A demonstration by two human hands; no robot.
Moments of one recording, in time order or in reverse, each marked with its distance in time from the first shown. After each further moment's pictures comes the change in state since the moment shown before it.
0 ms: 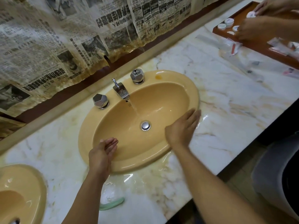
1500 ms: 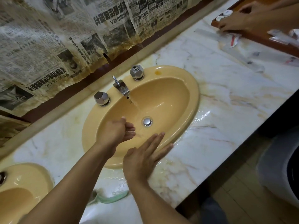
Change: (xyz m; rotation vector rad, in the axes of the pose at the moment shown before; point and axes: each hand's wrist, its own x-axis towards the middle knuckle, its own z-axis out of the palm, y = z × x) left_hand -0.048 0.076 0.071 0.478 -0.209 -0.069; right_hand -0.173 -0.061 0.031 0.014 0.001 -0.070
